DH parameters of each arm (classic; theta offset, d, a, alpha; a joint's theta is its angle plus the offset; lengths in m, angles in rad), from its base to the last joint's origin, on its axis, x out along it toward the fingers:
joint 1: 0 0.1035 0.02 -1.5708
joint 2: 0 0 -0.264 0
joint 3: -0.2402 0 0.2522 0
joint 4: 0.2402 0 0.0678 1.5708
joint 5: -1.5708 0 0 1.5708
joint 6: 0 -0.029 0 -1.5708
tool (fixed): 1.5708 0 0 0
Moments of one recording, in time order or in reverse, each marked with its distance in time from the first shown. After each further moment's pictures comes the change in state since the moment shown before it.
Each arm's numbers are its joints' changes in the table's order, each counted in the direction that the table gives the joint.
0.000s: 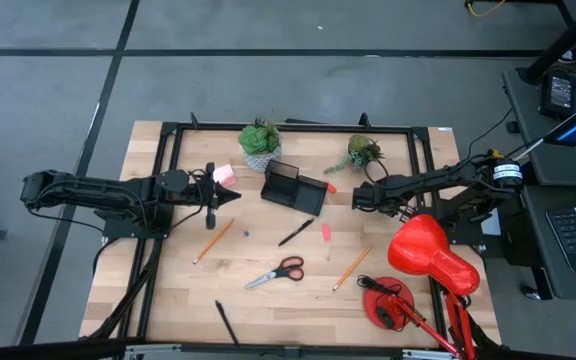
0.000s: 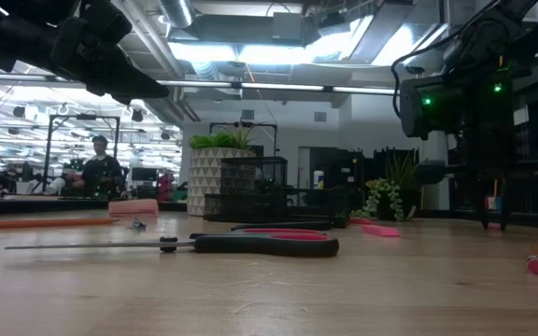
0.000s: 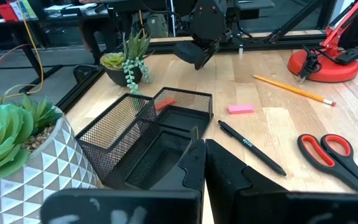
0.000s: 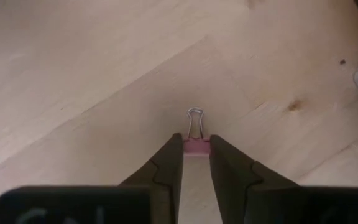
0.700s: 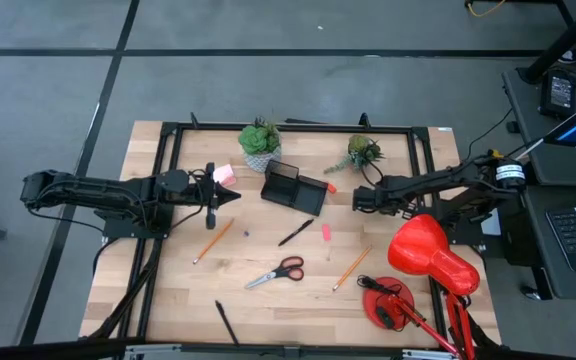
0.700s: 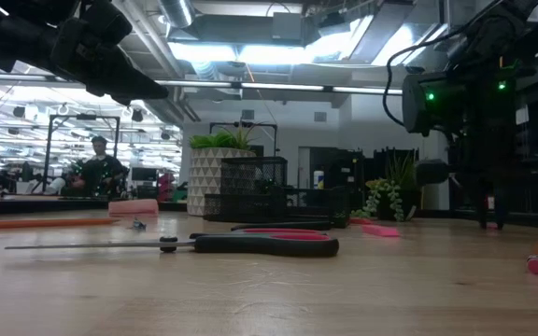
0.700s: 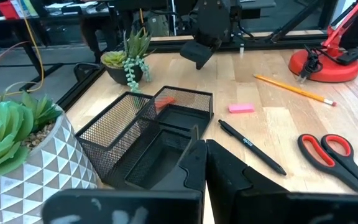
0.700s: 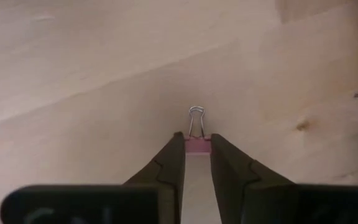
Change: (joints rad) left arm 0.000 0.000 0.000 0.005 0.000 0.009; right arm 0.028 -0.043 0.004 -0.016 -0.009 0.184
